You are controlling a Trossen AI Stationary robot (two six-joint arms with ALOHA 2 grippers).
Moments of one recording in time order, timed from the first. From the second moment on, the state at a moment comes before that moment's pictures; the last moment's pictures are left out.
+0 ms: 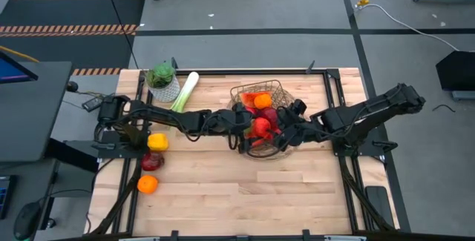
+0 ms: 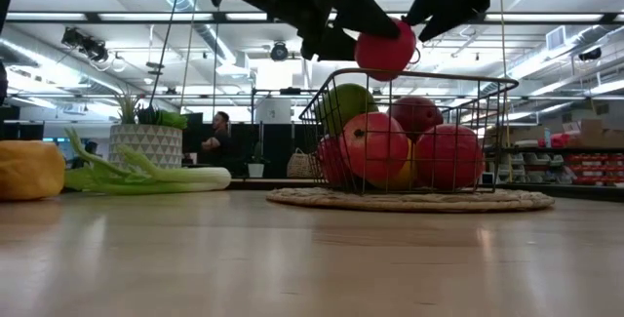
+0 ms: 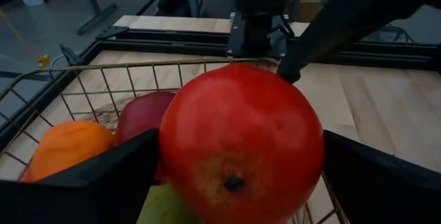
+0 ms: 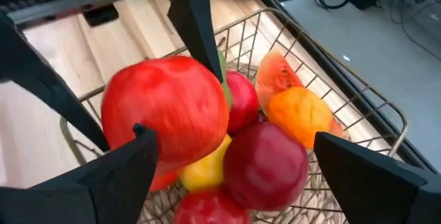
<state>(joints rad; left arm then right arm) -0.05 1.73 1.15 0.25 -0.20 -0.05 0.27 1.29 1.09 -0.73 0.68 0.52</state>
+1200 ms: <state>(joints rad) -0.06 1.73 1.15 0.15 -0.20 -0.04 0.24 1.42 1.05 -0.42 0.71 0.45</state>
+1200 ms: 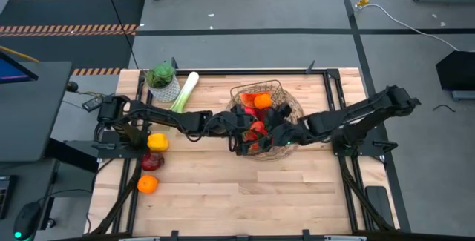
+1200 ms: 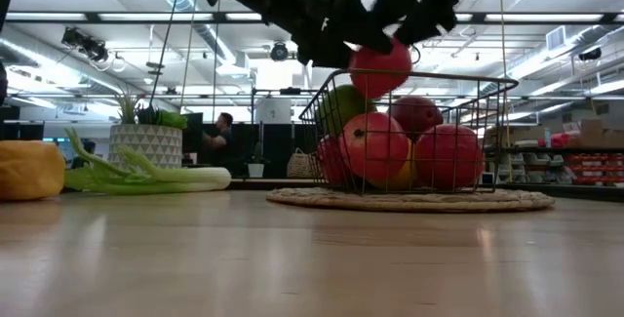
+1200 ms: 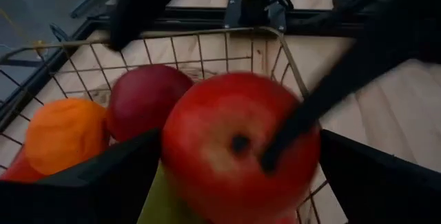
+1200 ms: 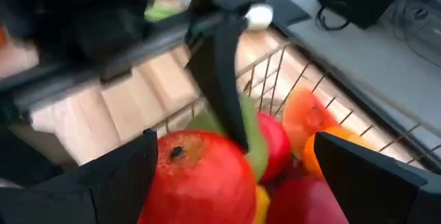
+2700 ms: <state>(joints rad) -0.32 1.25 0.95 -0.32 -0.62 -0.23 0.51 1.47 1.05 -0.17 0.79 0.50</state>
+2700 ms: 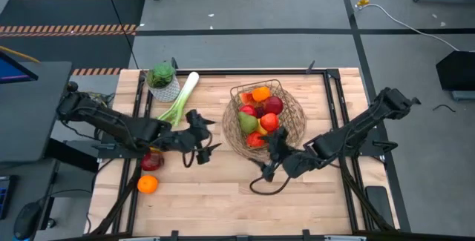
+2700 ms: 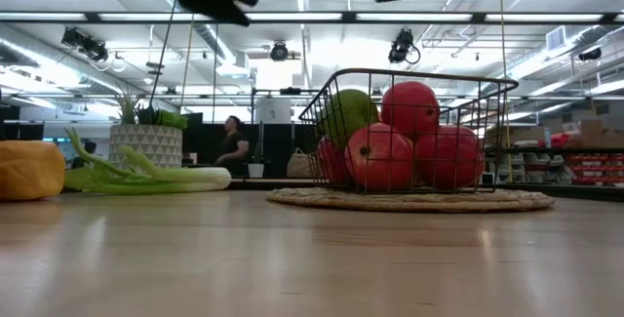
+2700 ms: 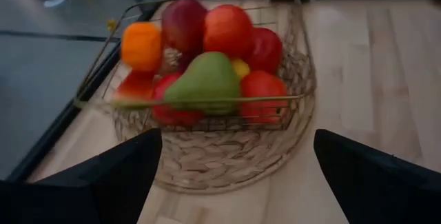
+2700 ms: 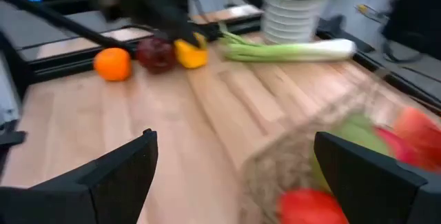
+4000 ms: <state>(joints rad) -0.77 0.95 0.65 -1.11 -0.37 -1.31 0.44 1.88 1.06 0.51 0.36 0.13</state>
